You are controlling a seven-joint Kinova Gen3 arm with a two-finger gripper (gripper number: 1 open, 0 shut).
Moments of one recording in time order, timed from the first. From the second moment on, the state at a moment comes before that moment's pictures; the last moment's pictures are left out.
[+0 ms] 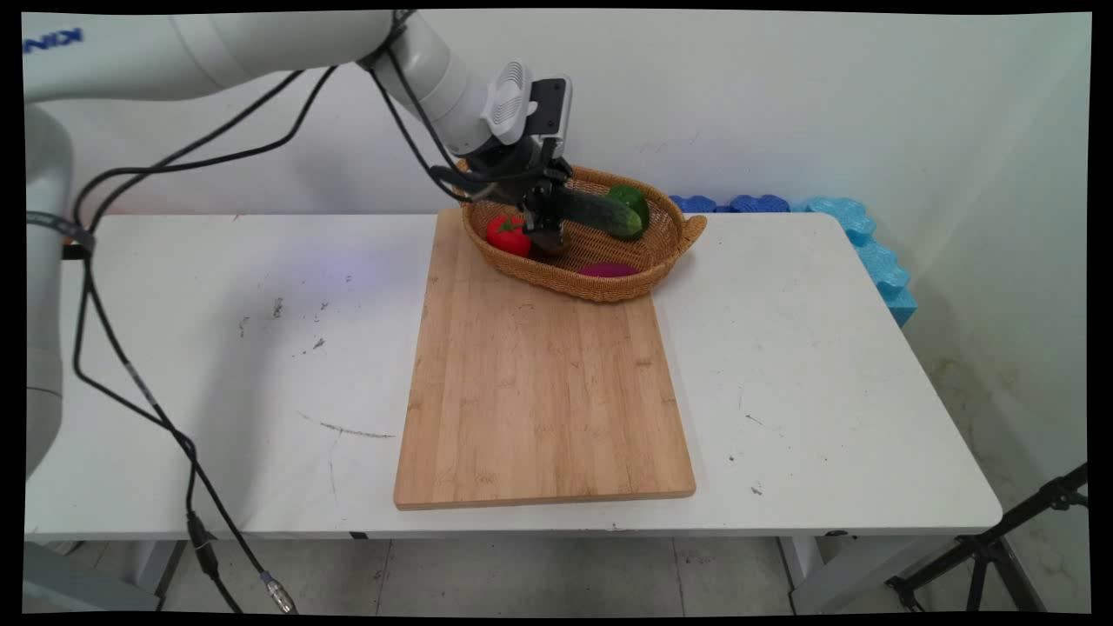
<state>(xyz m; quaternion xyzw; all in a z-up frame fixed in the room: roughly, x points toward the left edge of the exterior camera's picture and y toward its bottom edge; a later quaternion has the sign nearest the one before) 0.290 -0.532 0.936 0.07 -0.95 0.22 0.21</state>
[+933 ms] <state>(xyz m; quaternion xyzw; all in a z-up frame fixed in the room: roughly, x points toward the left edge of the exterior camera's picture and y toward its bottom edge) 0.290 -0.435 0.898 0.23 -0.94 0.16 0.20</state>
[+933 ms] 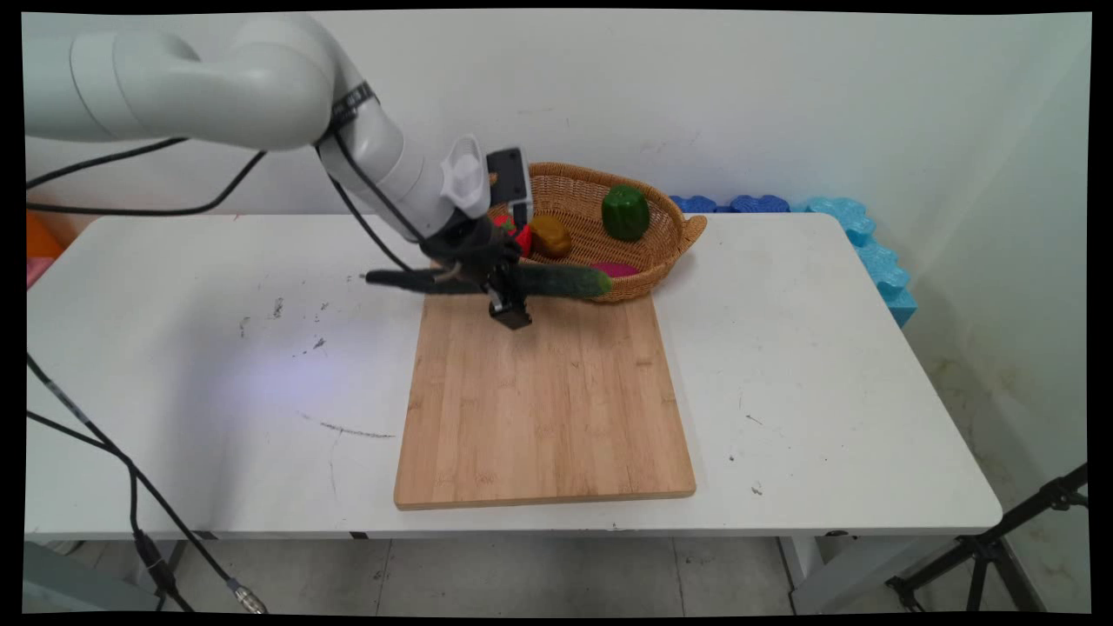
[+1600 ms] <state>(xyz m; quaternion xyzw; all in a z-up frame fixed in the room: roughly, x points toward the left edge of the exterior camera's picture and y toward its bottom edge) 0.285 -0.427 0.844 0.26 -0.93 0.15 0.19</state>
